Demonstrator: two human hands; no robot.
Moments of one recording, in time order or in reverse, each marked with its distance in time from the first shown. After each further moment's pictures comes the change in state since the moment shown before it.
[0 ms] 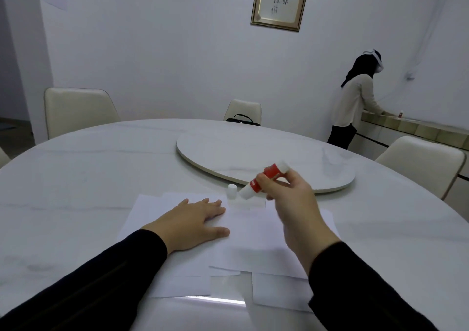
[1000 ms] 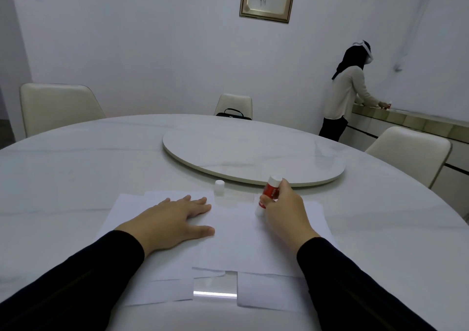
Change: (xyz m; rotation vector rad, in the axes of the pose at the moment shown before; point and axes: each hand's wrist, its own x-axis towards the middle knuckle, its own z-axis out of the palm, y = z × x) left_hand 0.000 -0.001 -0.004 -0.013 -0.042 -0.059; right_hand 0.037 0.054 -0.039 -0.589 0.053 -0.025
